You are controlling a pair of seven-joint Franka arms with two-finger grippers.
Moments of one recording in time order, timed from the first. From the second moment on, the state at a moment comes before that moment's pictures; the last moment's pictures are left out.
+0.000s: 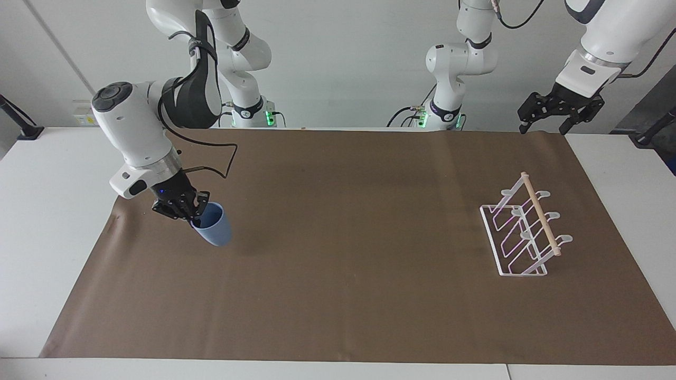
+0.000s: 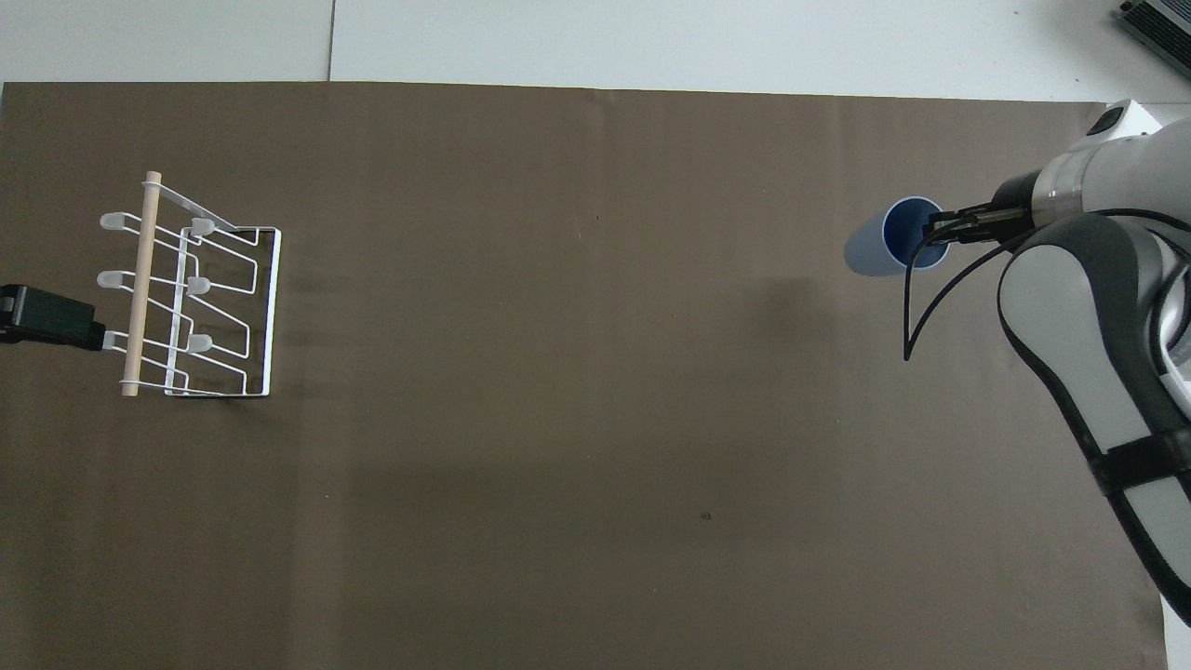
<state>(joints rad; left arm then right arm) -0.05 -0.06 0.01 -1.57 0.00 1.46 0.04 0.05 0.19 -0.07 -1.74 0.23 2.10 -0.20</state>
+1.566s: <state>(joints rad) -0.09 -0.03 -0.01 -1.58 -0.23 1.54 -0.57 0.05 0.15 0.02 -1.74 1.17 1.98 -0.20</state>
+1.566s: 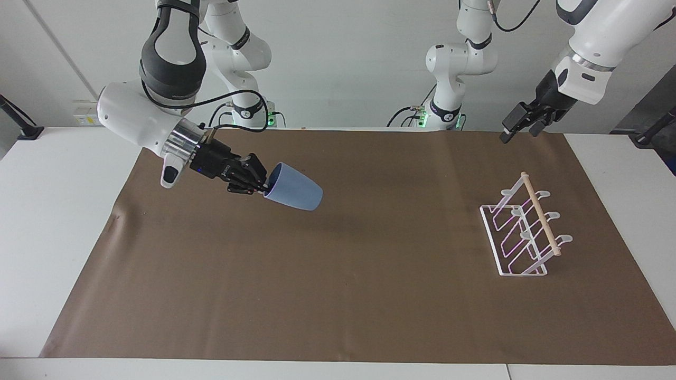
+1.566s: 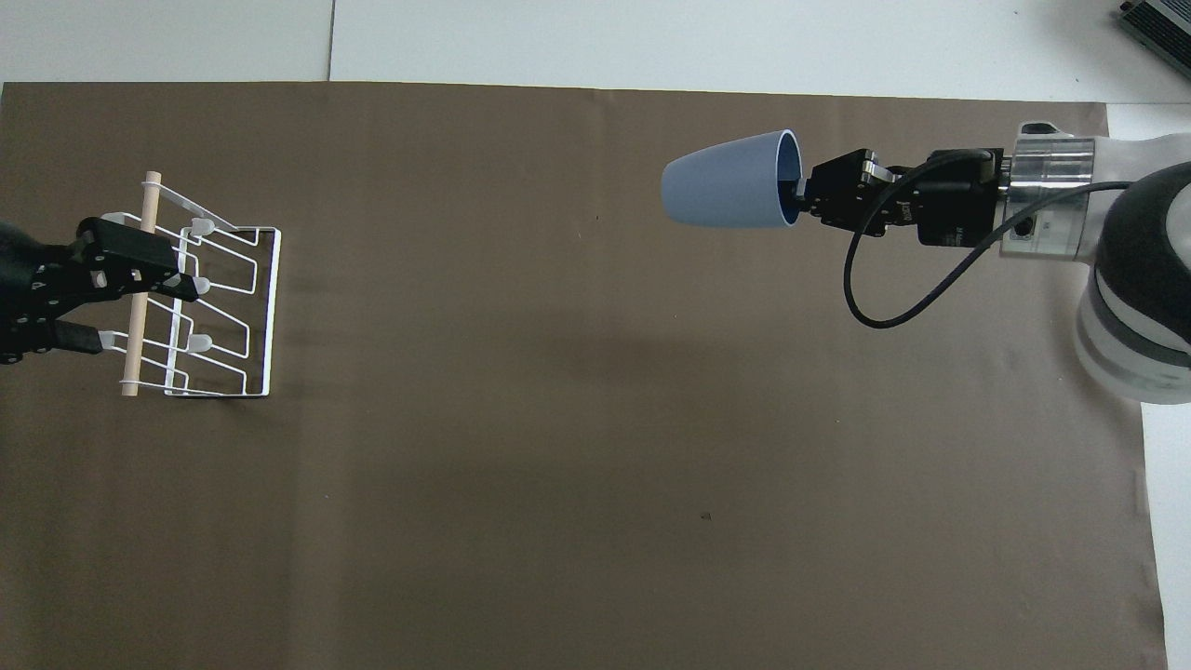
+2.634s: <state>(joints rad) -0.20 0.13 -0.17 -1.47 -0.55 1.87 -1.68 0.11 0.13 0.04 -1.85 1.63 2.06 -0.13</state>
